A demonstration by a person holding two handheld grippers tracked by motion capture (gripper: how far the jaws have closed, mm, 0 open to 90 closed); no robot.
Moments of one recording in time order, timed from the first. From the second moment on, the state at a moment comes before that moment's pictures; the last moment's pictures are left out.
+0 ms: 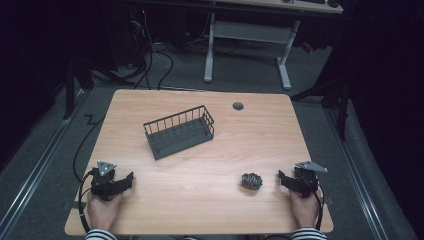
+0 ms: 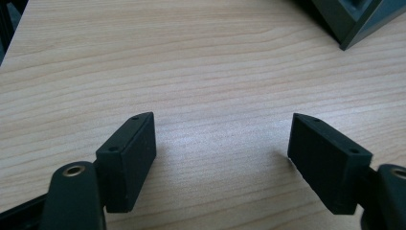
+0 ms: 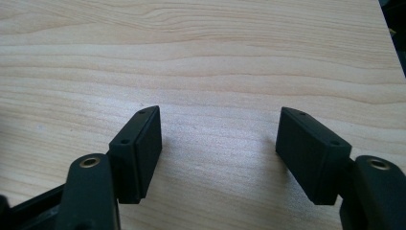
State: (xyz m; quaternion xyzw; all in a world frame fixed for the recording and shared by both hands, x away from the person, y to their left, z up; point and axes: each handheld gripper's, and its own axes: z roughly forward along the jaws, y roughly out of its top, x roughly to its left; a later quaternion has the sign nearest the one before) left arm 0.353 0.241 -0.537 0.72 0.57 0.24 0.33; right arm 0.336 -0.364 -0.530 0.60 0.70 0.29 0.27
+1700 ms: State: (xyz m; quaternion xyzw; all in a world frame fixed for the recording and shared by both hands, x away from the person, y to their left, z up) left arm 0.386 0.217 -0.449 0.73 0.52 0.17 0.41; right arm 0.336 -0.364 -0.530 0.60 0.70 0.29 0.26
